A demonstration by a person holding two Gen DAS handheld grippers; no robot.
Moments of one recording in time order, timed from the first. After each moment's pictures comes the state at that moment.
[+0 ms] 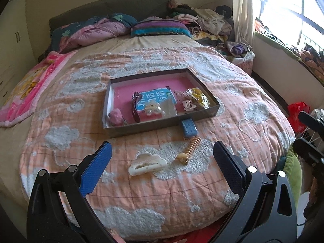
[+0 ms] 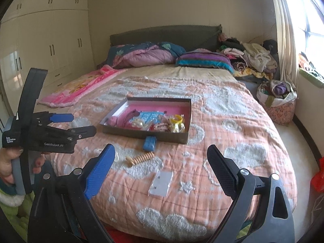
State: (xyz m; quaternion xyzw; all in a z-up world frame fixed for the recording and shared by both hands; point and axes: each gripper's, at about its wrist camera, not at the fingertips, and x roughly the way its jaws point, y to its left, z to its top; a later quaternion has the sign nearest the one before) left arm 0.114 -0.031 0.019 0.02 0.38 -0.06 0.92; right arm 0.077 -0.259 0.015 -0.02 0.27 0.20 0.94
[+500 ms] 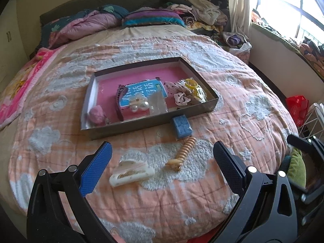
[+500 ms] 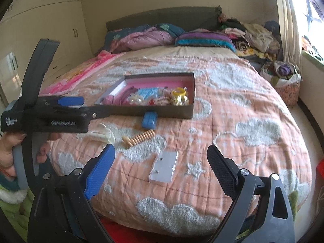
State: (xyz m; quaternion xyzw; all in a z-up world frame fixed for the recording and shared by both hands) left arm 0.156 -0.052 -0.014 0.03 0.41 -0.08 0.91; right arm 0.098 -0.250 -0.038 0.00 0.34 0.20 0.92
